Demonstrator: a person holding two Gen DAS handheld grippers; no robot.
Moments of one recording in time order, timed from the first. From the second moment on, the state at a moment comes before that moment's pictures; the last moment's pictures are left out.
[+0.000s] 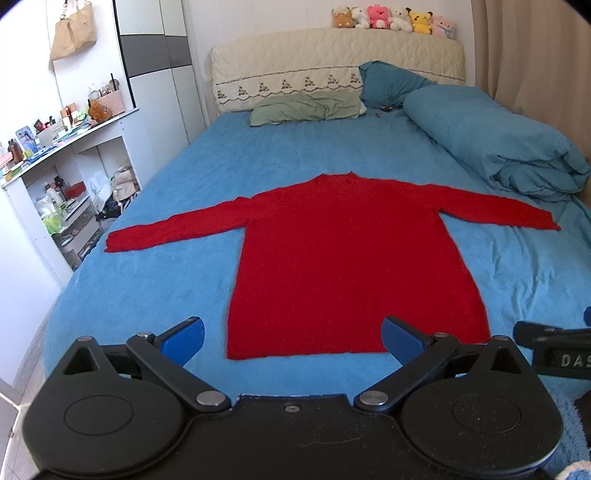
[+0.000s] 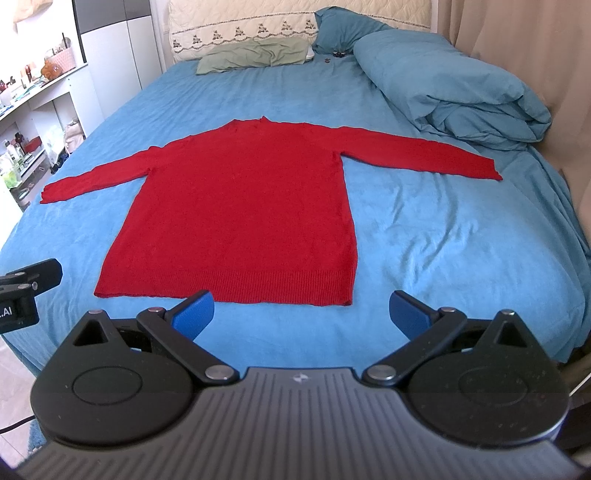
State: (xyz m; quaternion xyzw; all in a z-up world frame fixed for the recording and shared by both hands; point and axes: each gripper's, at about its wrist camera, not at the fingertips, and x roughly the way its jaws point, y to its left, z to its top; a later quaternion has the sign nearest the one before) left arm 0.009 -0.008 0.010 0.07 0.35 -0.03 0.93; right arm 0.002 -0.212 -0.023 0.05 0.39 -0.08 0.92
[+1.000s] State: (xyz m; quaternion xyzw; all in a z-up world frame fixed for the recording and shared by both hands) left arm 0.426 -0.215 -0.041 0.08 0.42 -0.14 0.89; right arm 0.301 -0.528 -0.096 0.17 0.36 -0.25 0.88
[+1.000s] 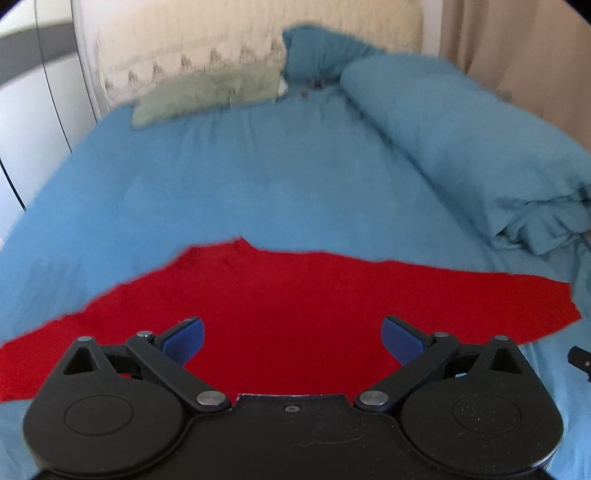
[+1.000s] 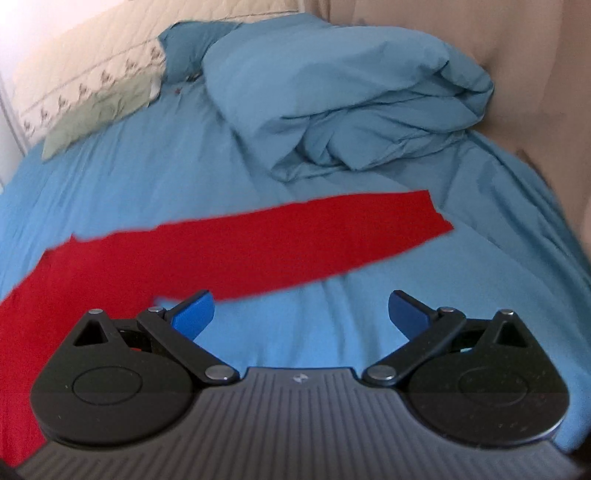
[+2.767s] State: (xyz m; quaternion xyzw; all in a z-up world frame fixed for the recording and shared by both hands) left arm 0.516 -0.009 -0.097 0.09 0.44 -0.03 0.89; right arm 0.569 -0.264 -0.108 0.15 0.30 0.03 0.94
